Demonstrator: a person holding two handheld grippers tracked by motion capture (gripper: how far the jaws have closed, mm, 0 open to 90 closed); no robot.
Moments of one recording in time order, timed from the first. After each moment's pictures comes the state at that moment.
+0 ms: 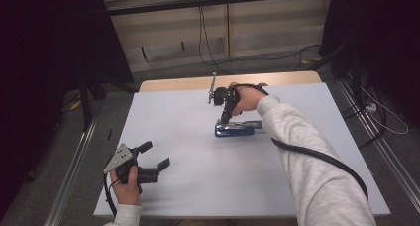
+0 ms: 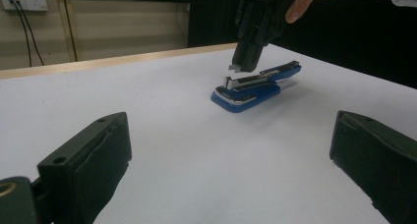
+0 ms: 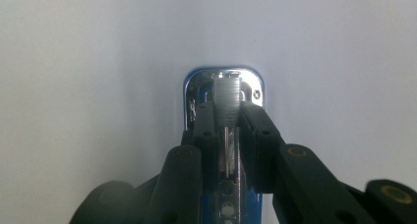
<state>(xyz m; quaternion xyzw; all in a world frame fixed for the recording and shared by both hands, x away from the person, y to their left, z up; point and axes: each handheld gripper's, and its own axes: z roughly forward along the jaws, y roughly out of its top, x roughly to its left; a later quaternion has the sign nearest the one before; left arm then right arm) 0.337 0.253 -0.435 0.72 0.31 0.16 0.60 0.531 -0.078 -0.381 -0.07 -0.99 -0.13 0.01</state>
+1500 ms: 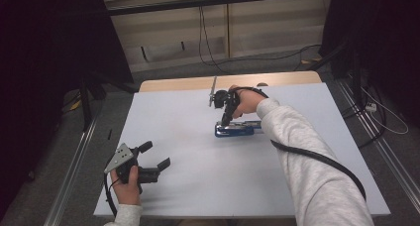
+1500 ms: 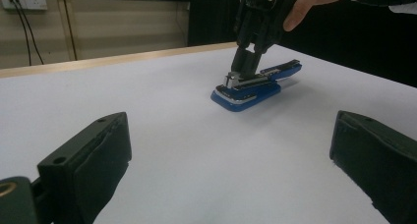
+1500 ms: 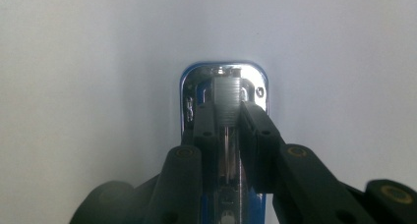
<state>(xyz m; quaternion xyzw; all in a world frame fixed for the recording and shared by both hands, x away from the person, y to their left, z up) 0.338 0.252 -0.436 0.72 0.31 0.16 0.60 0.531 -0.078 -0.393 -0.08 -0.99 -0.12 0.02</state>
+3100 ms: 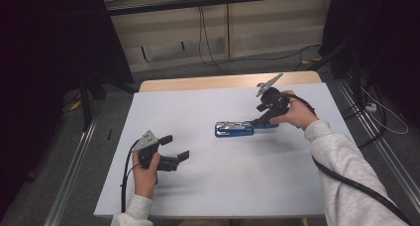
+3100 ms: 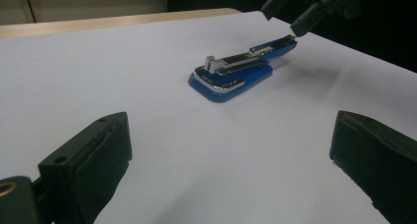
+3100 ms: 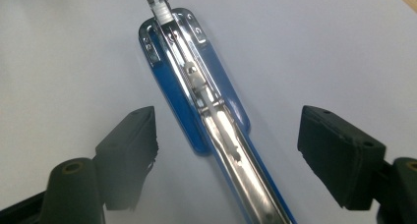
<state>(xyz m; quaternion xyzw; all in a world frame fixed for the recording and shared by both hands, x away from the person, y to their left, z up) 0.379 0.199 -0.441 0.76 0.31 0.10 0.56 0.479 -0.215 -0.392 -0.29 -0.90 -0.31 -0.05</state>
